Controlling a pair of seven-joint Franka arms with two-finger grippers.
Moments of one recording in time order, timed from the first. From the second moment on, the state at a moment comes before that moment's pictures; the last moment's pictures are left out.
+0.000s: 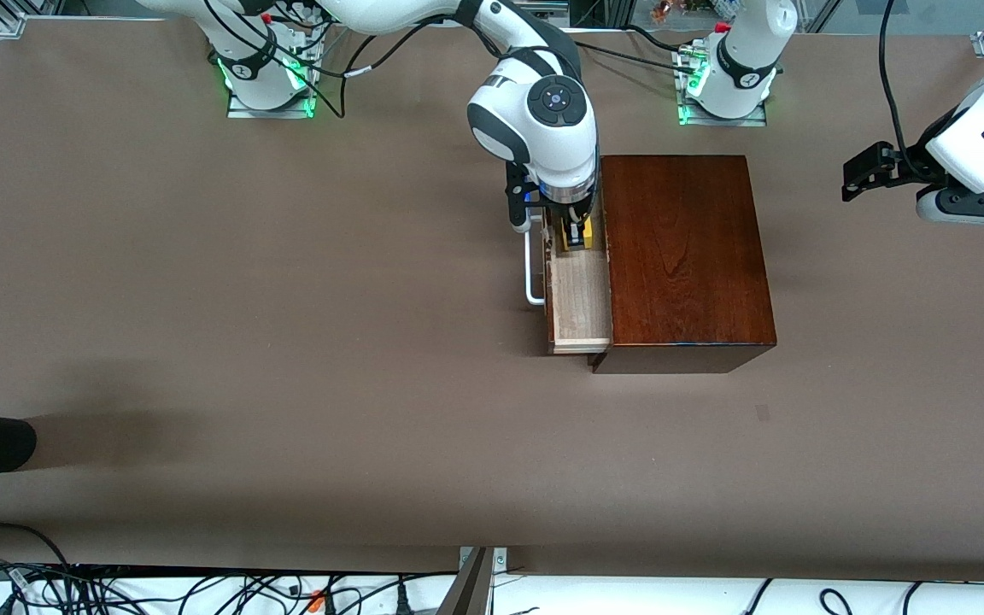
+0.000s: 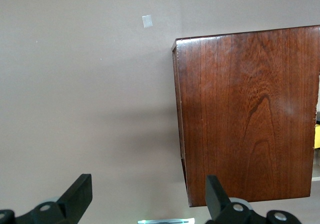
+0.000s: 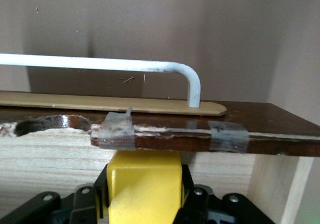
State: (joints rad) left arm -0.01 -0.03 -0.04 -1.66 0.00 1.51 0.01; right arm 0.90 0.81 0.11 -1.16 0.02 2.14 2.46
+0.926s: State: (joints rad) left arm -0.01 -0.03 -0.04 -1.66 0.00 1.51 0.01; right arm 0.81 0.58 0.08 -1.06 0.02 1.67 2.16
